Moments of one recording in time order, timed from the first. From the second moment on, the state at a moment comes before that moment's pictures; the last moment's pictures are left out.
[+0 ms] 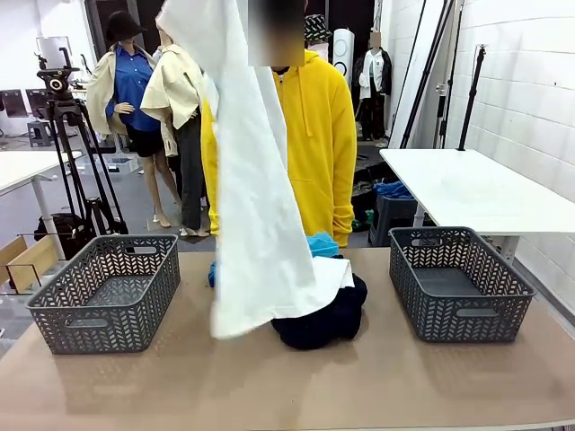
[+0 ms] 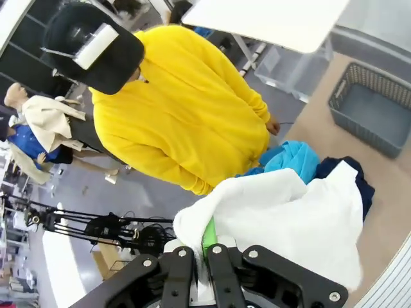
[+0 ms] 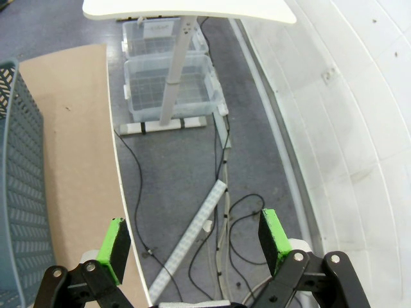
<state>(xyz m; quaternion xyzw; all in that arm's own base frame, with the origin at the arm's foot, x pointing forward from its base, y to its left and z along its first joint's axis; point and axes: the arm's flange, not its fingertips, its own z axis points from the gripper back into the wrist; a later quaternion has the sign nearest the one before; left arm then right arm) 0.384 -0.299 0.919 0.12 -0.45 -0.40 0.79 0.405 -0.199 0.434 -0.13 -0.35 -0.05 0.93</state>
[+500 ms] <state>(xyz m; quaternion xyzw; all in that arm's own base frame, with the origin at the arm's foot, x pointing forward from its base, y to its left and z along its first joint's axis) 0.343 -0.295 0.956 0.11 -0.47 -0.39 0.78 0.405 -0.199 0.434 -0.13 -0.35 -0.05 0.93</state>
